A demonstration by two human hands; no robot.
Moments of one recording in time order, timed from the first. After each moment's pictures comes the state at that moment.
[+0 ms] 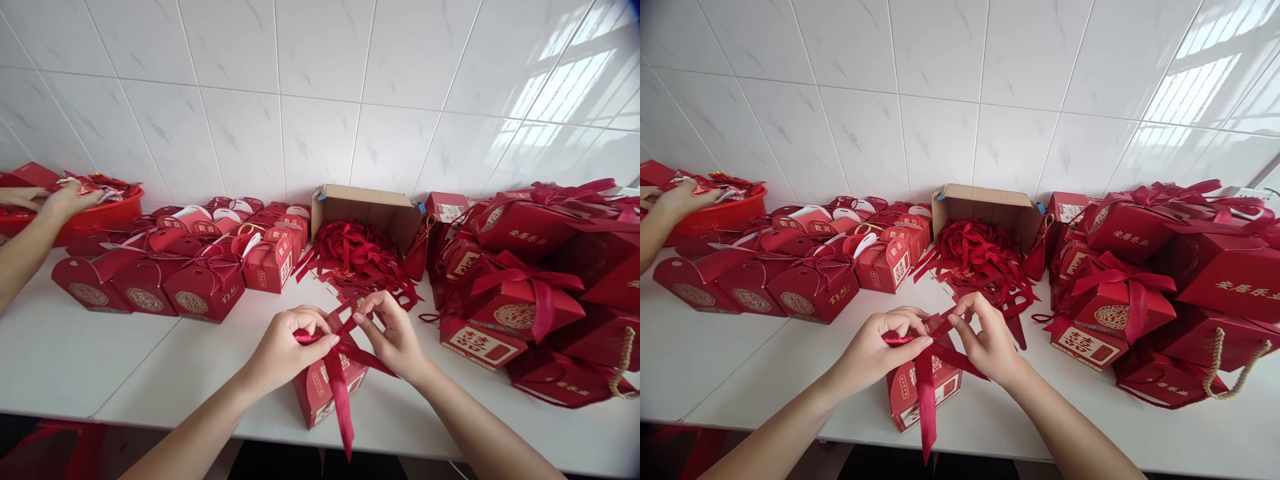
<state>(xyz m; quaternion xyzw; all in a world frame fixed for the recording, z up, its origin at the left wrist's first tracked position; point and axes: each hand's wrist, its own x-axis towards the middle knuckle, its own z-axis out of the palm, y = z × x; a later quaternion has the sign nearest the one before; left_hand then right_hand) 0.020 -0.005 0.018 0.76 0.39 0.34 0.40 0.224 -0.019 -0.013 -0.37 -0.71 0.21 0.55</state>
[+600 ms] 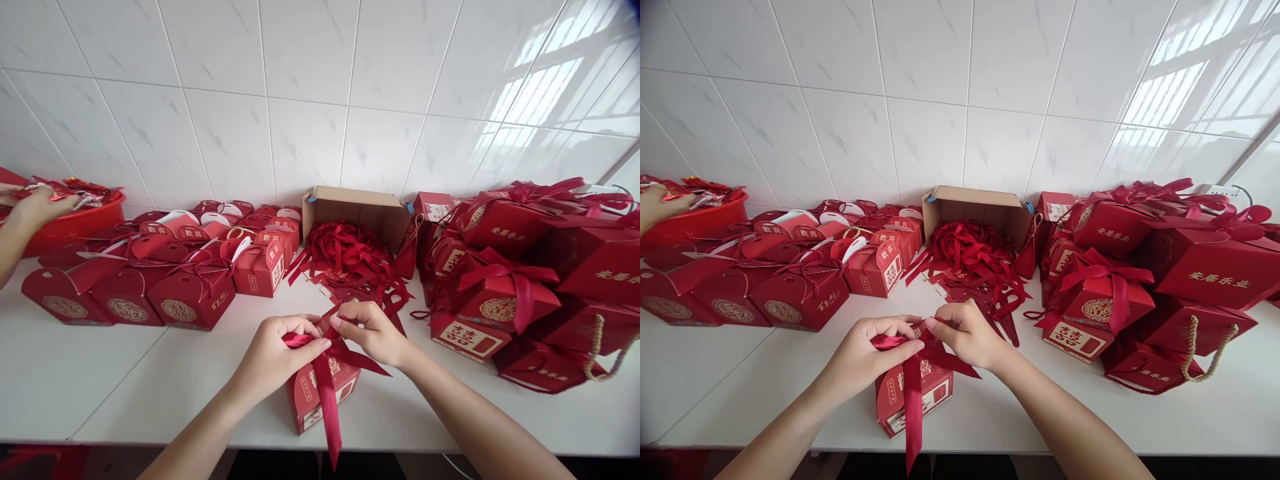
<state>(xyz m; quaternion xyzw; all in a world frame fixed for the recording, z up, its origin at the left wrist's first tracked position) 0.018 -0.006 0.021 0.73 0.42 0.32 0.44 0.217 -0.011 0.012 -0.40 -0.76 0.35 0.38</state>
